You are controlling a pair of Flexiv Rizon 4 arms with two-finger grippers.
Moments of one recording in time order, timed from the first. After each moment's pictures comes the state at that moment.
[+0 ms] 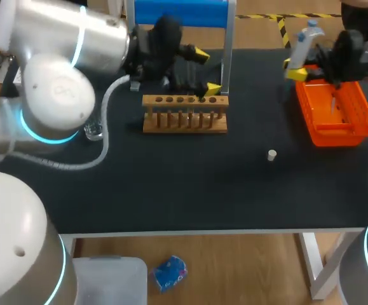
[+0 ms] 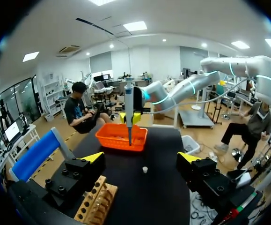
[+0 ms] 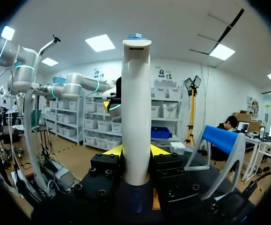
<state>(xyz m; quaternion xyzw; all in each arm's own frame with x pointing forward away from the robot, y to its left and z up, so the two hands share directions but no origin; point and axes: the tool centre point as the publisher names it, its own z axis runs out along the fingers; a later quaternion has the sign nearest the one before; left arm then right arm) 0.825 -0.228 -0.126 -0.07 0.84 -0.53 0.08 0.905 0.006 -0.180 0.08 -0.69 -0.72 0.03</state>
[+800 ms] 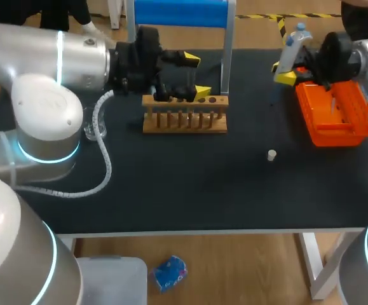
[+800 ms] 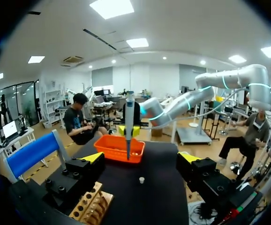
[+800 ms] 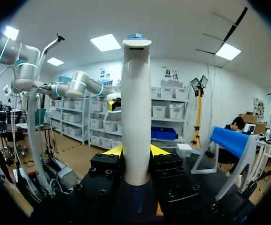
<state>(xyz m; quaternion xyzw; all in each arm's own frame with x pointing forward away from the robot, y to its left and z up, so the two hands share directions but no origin) 0.825 -0.213 -0.129 -0.07 0.79 -0.61 0.07 0.889 0.033 -0.183 0.11 -0.69 -0.72 0.06</state>
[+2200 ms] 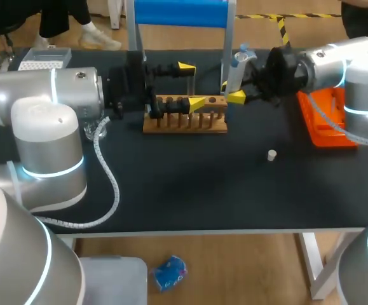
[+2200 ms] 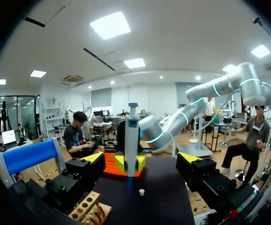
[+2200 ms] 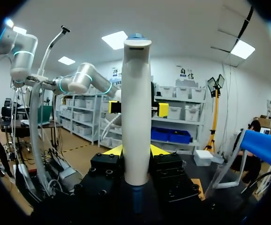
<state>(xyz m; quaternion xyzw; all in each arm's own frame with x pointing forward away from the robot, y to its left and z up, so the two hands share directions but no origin) 0.817 -0.210 -0.143 -0.05 0.73 -0.68 0.08 0.845 0.141 -0.199 0.16 -0.68 -0.71 0.09</state>
